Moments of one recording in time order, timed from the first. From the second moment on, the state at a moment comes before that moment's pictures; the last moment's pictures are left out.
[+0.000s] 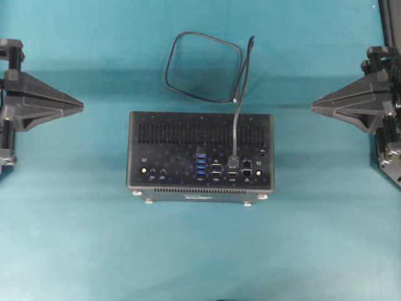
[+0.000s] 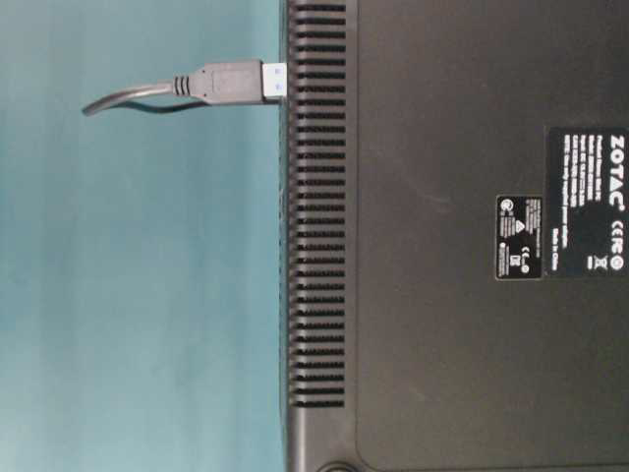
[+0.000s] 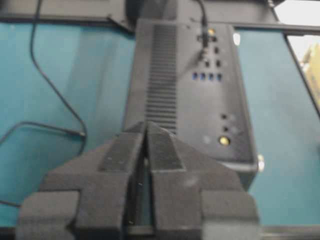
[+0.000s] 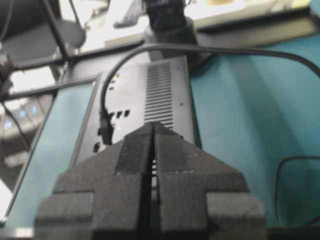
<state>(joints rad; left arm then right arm) 0.00 -0.87 0.91 0.02 0.13 -0.02 0.01 -0.96 1.05 0.10 0.01 0.13</state>
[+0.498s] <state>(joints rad) 0.00 -0.80 0.81 0.02 0.24 0.01 0.04 -0.72 0.77 0.11 0.37 0.19</state>
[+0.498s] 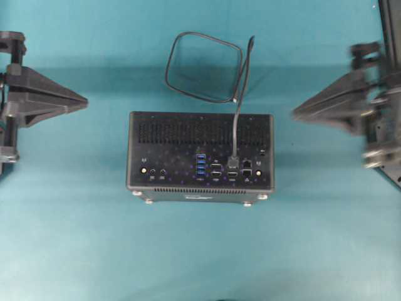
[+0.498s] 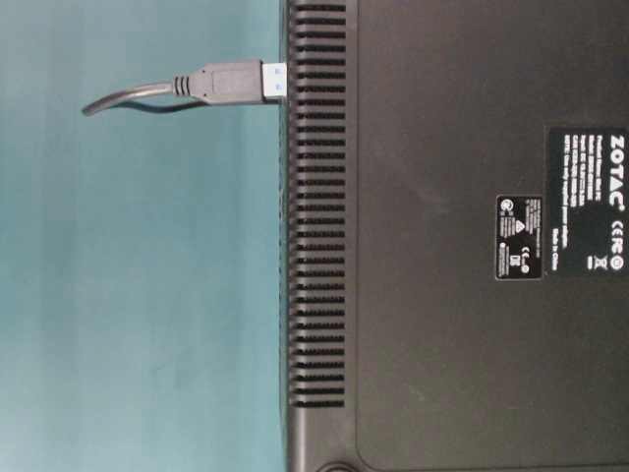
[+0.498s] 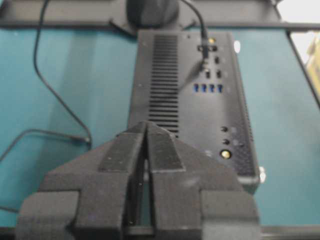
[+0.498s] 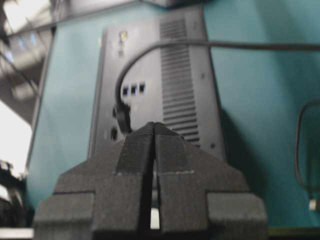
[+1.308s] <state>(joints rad) 0.00 -0.78 0.77 0.02 0.30 0.01 0.11 -0.34 0.41 0.11 0.77 0.19</state>
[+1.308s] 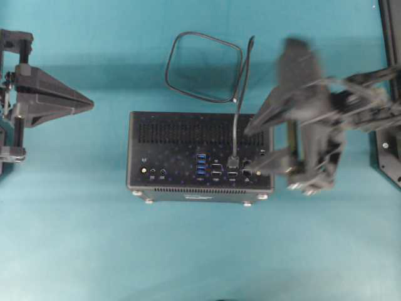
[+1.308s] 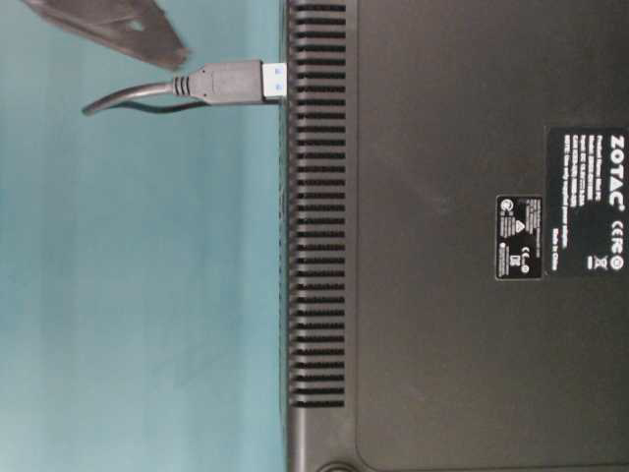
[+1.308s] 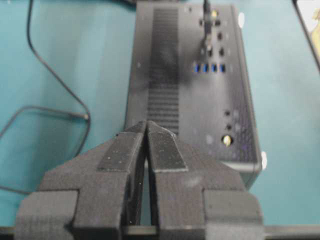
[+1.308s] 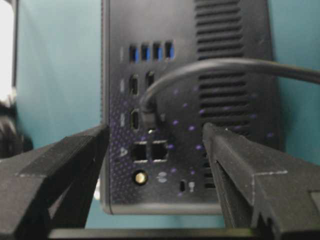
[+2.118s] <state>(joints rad) 0.00 -0.78 0.79 0.02 0.31 0.01 0.11 -0.23 0.32 0.07 0.84 0.19</state>
